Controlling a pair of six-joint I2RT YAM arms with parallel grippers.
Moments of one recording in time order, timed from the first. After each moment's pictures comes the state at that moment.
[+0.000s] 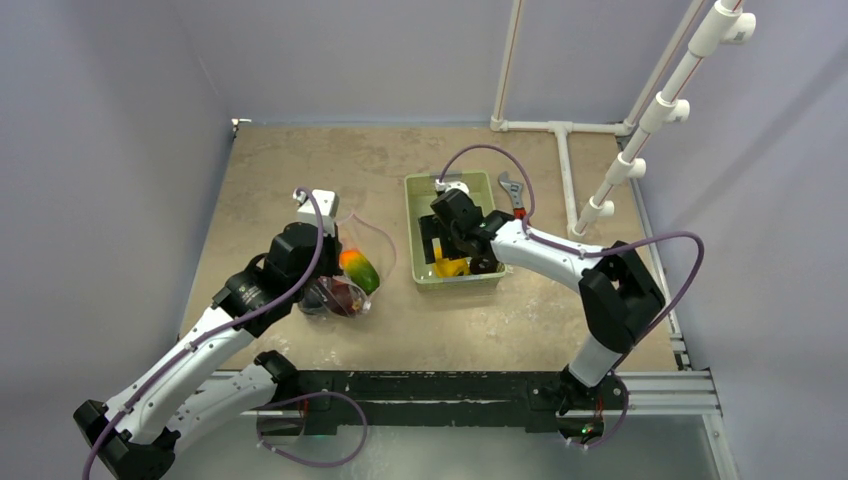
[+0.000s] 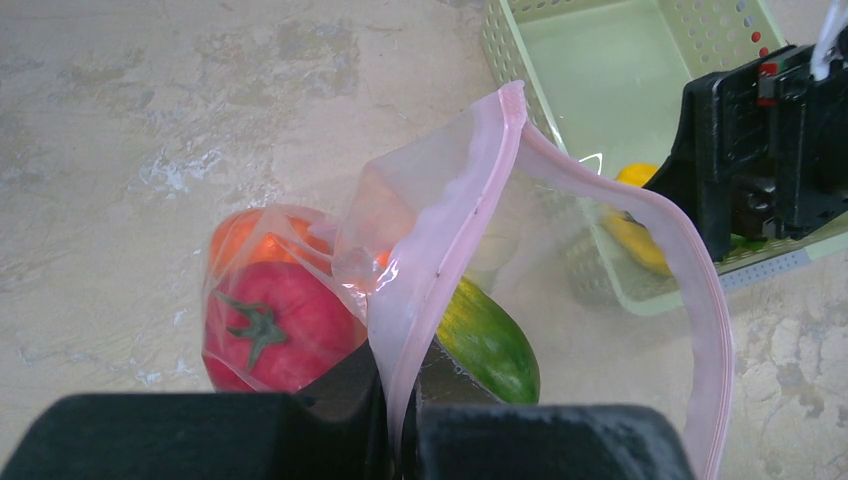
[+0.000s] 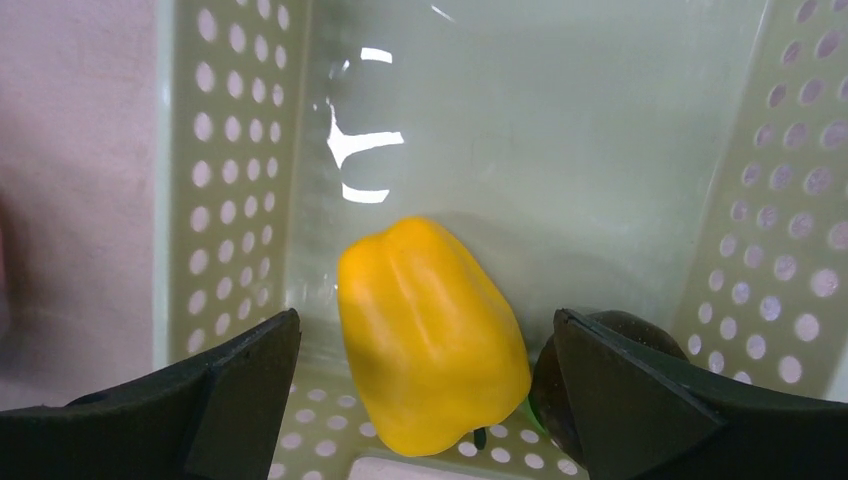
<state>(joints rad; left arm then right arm) -0.66 0.79 0.84 -0.57 -0.38 -0.31 0.76 1.67 1.18 -0.44 0.25 0.47</state>
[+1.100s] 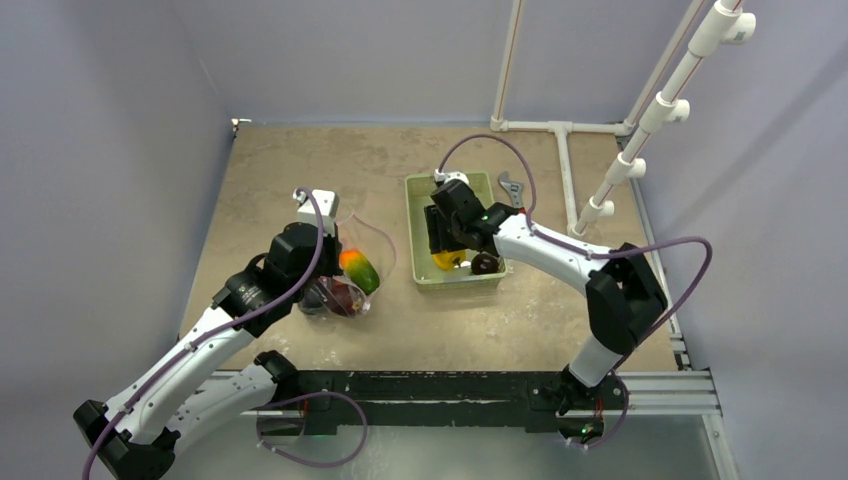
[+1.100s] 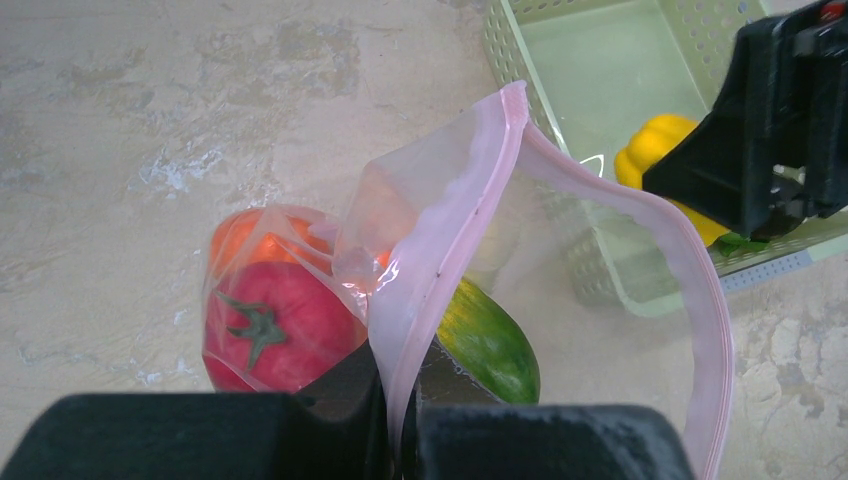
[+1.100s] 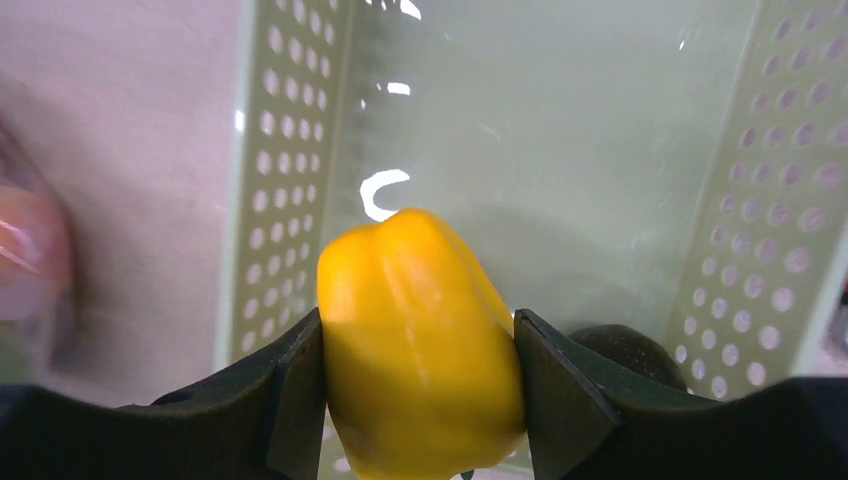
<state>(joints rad) -0.66 0.79 0.84 -0.57 -0.38 -0.31 0.75 1.68 1.22 -0.47 0.23 0.45</state>
